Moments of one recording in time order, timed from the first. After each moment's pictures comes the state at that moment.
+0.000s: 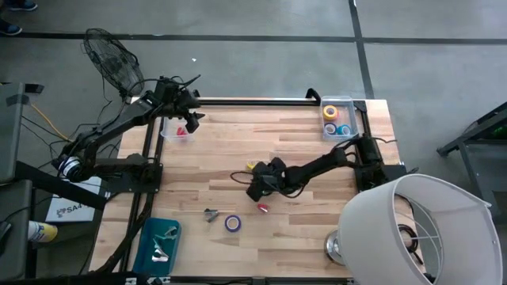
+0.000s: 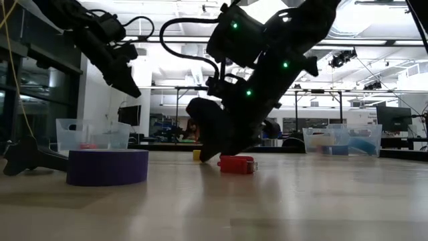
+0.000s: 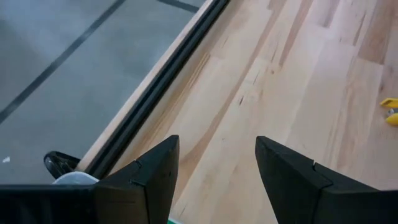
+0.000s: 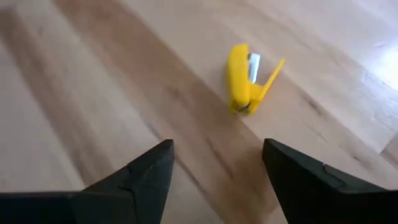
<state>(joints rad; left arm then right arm) 0.96 1.08 0.77 -0.39 0.29 0.36 0.12 2.07 1.17 -0.07 0.50 0.70</state>
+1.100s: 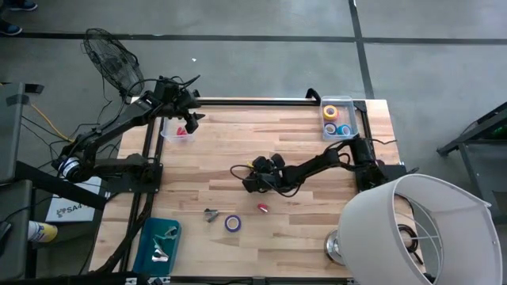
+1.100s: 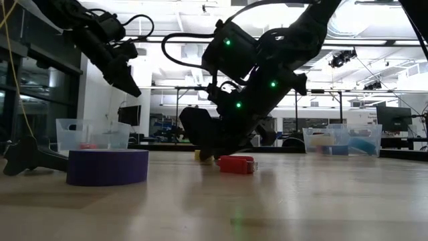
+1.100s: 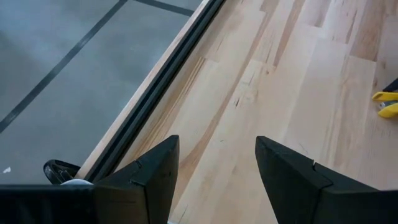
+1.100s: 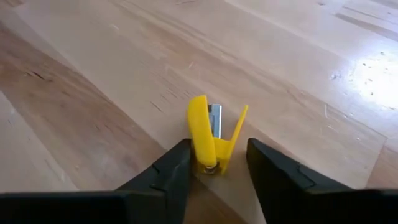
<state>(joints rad) 0.96 1.07 0.77 -0.39 0.30 0.40 0.09 2.15 1.16 0.03 0.65 0.78</state>
